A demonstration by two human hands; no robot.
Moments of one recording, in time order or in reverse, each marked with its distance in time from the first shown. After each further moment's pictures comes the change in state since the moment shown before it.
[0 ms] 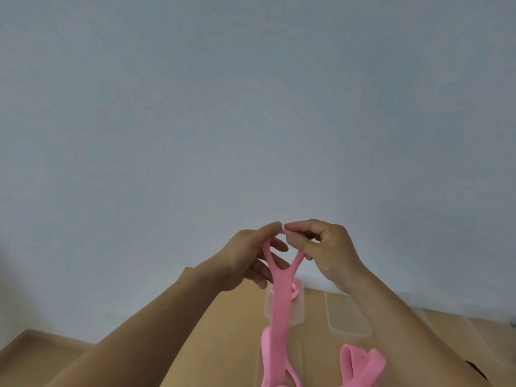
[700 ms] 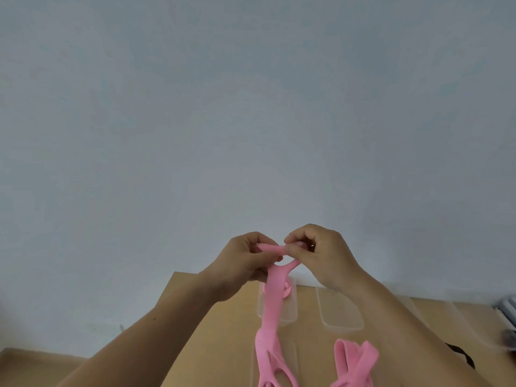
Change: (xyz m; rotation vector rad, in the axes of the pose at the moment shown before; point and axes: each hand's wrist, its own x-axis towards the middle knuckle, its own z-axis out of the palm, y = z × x) left_hand 0.014 -0.018 0.007 -0.066 0.016 0.155; right_hand -0.003 0.019 -0.011 -0.270 0.019 -0.021
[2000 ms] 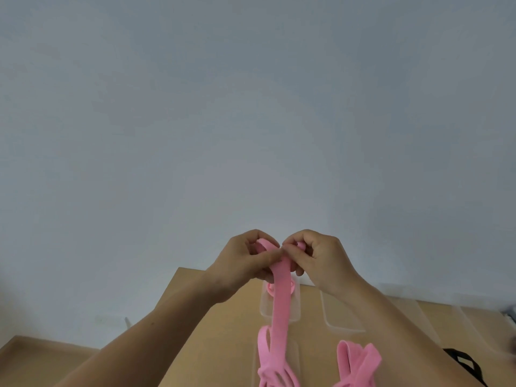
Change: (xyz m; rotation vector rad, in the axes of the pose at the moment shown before) left_hand -0.005 -0.005 -0.004 0.028 0.005 0.124; right_hand -0.001 0.004 0.013 0.099 -0.046 -0.031
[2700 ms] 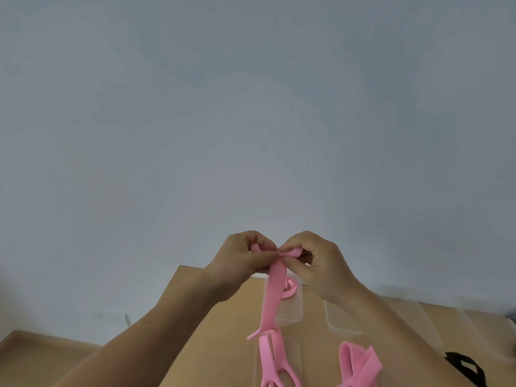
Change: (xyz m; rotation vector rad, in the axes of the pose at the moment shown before) left_hand 0.004 -0.003 -0.010 -0.021 0.112 -0.040; right_hand 0.001 0.012 0.012 -0.062 -0.008 -0.131
